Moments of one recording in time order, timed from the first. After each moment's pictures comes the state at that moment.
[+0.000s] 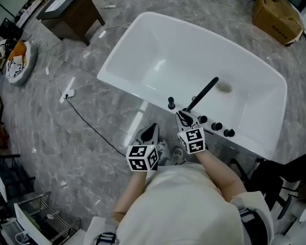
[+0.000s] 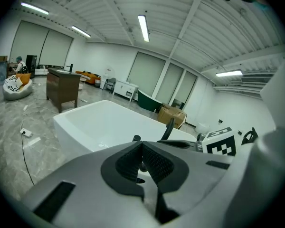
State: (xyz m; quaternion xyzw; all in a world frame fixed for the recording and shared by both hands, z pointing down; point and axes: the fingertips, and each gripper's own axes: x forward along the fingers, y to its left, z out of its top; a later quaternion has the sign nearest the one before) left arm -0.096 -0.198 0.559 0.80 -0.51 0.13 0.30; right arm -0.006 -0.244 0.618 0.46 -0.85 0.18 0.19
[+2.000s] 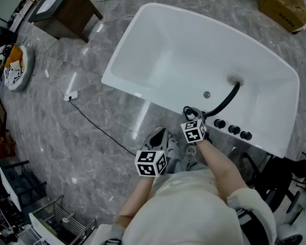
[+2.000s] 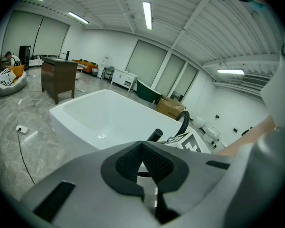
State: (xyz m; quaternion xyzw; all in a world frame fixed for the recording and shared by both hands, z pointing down) left arm -0.139 -0.246 0.608 0.79 -0.47 0.17 0.34; right arm -0.036 -0.318 0.758 0.48 -0.77 0.21 0.37
